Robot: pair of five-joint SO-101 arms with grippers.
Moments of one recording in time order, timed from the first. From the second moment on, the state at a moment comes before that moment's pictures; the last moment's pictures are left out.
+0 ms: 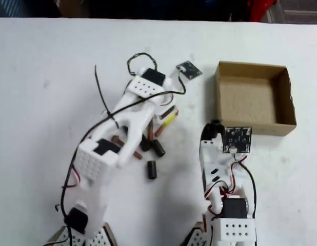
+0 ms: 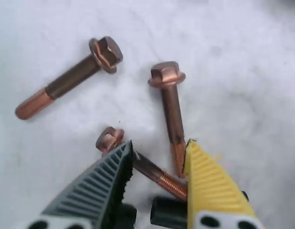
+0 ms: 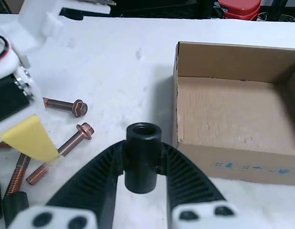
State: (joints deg) left arm 21.8 42.2 -31.1 82.2 -17.5; right arm -2.6 -98.0 96.4 33.7 2.9
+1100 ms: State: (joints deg) left arm 23.2 71.3 -73.6 93.1 -17.4; right arm -2.6 -98.0 96.4 33.7 2.6
